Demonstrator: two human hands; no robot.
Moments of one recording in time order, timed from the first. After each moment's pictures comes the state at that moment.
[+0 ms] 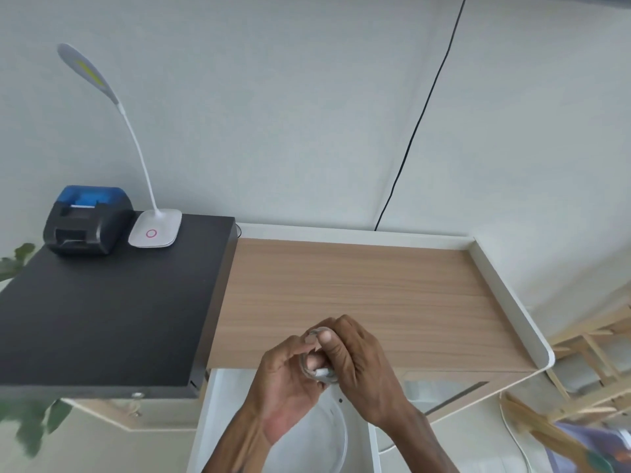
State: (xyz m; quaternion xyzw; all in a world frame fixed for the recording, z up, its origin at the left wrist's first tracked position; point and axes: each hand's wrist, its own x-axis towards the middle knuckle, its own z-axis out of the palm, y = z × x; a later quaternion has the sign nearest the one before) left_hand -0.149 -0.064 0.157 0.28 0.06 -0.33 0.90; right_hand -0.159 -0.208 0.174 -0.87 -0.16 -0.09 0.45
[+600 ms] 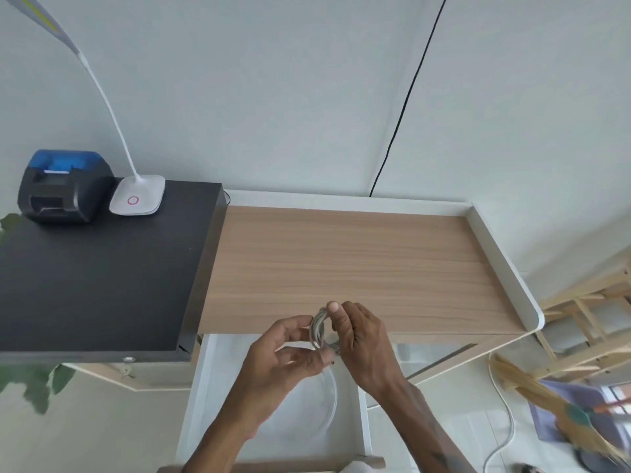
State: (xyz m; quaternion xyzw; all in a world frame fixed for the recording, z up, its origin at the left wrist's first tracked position) left_hand -0.184 -0.061 0.124 0.65 0.01 -0.21 0.73; right_hand -0.167 -0.232 0.134 -0.89 -0.02 -0.07 0.44
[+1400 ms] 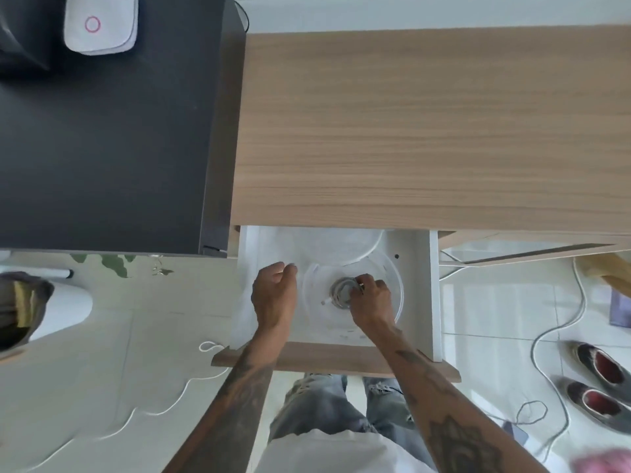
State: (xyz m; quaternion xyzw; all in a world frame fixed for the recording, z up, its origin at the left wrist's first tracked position) left_hand -0.166 -0.021 -0.058 0.77 0.41 -0.13 0.47; right_hand -0.182 -0.174 -0.116 -0.87 0.23 0.29 0.33
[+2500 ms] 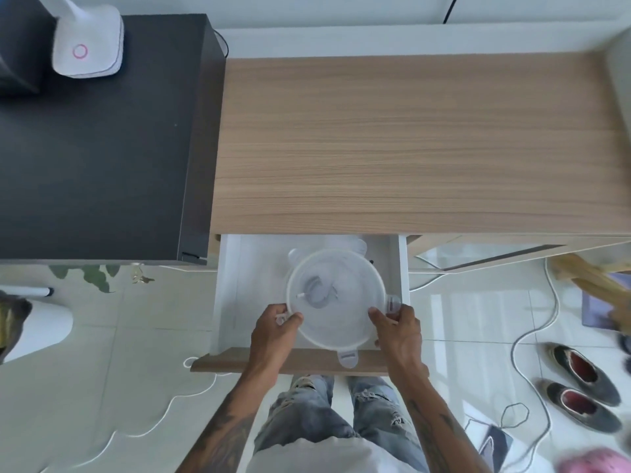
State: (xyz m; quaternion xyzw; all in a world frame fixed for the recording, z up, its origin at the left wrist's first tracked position) left_hand -0.219 -0.043 -0.040 0.76 0.35 -0.26 0.47; right_hand -0.229 -0.228 -0.042 -0.73 0.45 0.20 0.47
